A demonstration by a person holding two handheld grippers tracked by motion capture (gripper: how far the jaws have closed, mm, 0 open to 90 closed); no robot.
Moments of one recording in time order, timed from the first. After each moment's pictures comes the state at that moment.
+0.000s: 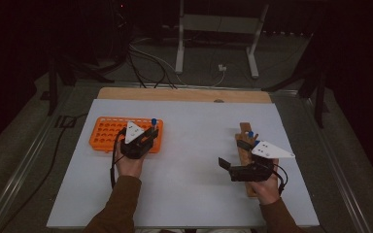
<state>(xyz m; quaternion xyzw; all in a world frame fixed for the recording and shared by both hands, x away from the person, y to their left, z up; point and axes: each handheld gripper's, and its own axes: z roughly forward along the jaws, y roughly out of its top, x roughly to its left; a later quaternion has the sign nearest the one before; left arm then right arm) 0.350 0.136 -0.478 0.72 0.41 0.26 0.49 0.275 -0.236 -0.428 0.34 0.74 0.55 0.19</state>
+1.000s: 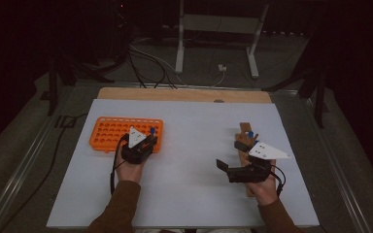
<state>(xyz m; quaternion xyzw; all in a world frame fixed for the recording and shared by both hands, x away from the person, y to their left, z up) 0.346 0.136 -0.501 0.74 0.43 0.25 0.45 0.274 -0.232 -0.432 0.34 0.75 0.54 0.18</state>
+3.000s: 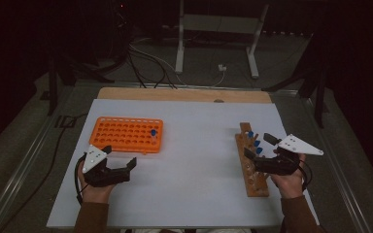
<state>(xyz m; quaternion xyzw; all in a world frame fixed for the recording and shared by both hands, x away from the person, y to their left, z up) 0.261 0.209 -0.463 0.69 0.46 0.26 0.50 0.282 -0.302 -0.418 0.39 0.72 0.51 0.25</state>
